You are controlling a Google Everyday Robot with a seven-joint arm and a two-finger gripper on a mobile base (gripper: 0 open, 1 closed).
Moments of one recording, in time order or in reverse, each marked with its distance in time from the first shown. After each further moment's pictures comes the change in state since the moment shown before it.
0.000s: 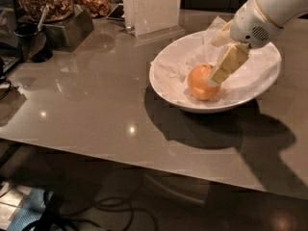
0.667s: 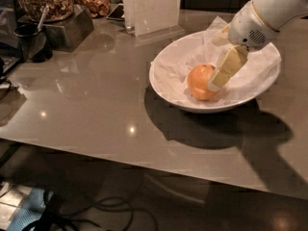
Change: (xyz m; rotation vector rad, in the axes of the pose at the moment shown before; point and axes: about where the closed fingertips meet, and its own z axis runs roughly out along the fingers) arm 0.003 -0.002 0.011 -0.023 -0.002 0.014
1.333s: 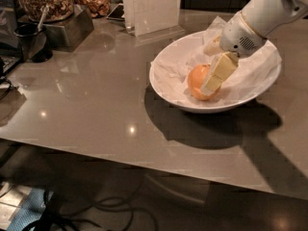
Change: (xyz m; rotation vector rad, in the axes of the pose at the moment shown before) arm 0.003 0.000 0.028 -0.082 -0.003 0.017
